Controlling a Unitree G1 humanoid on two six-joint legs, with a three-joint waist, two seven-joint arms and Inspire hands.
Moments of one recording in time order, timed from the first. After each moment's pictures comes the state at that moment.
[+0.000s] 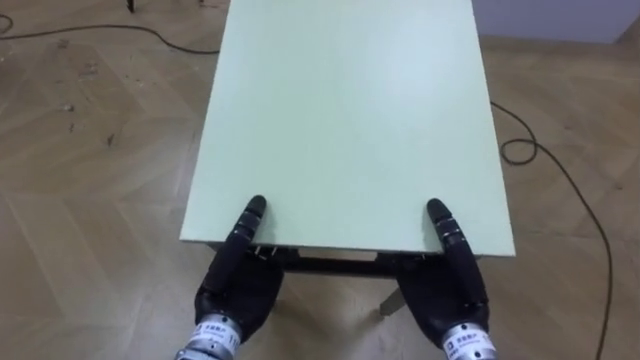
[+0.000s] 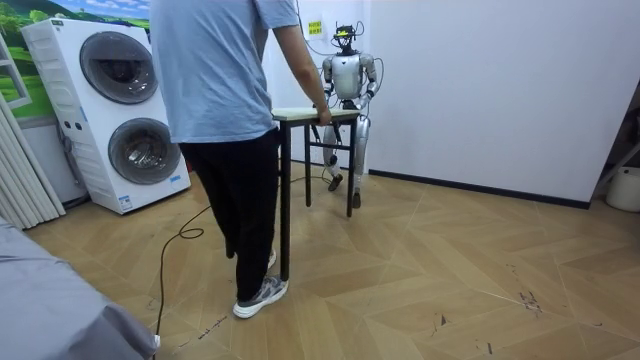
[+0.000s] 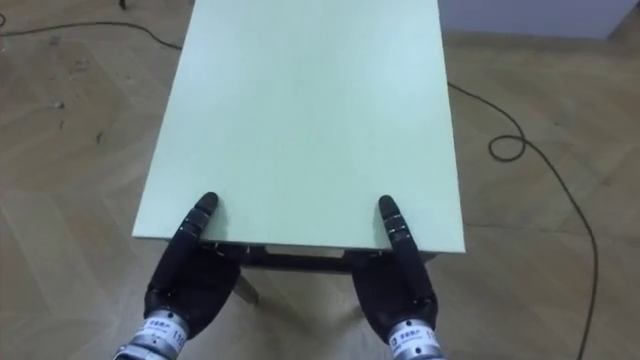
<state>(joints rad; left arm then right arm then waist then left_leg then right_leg) 0.29 0.18 -0.30 -0.02 -1.34 -0.05 0.01 0.32 -0.18 0.30 0.03 1.53 -0.11 0.10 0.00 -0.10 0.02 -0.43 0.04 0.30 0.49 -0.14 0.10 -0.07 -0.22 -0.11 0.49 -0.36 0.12</state>
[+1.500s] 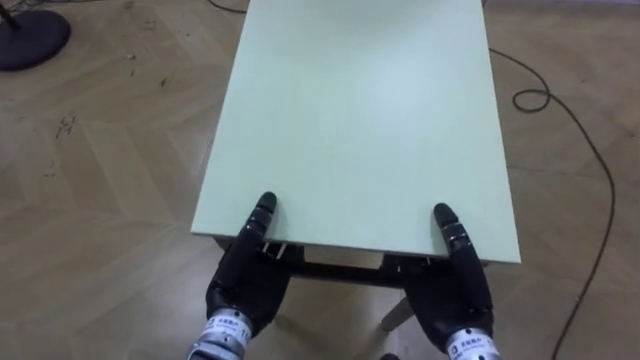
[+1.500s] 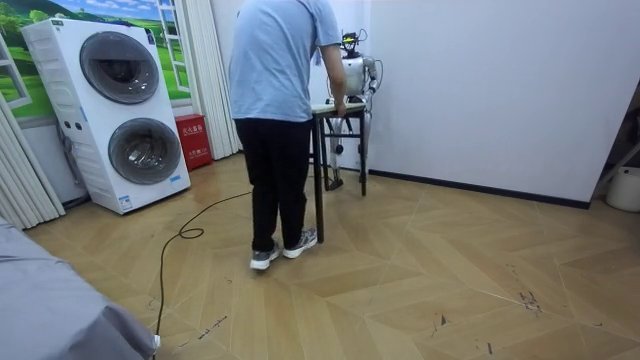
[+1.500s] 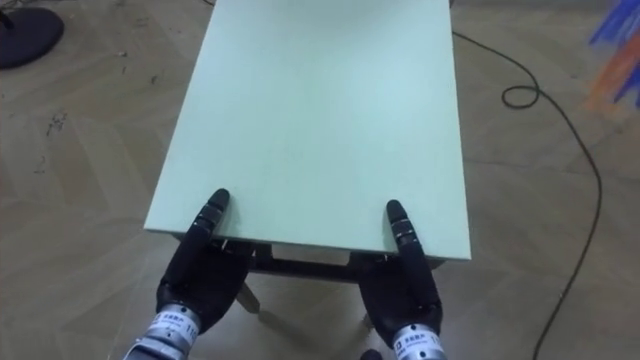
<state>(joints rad) 0.27 0.15 -0.33 0.03 -1.32 -0.07 0.05 0.33 -0.20 0.29 0.06 1.56 -0.11 0.10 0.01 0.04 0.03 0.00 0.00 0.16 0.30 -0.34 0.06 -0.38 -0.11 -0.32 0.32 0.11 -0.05</state>
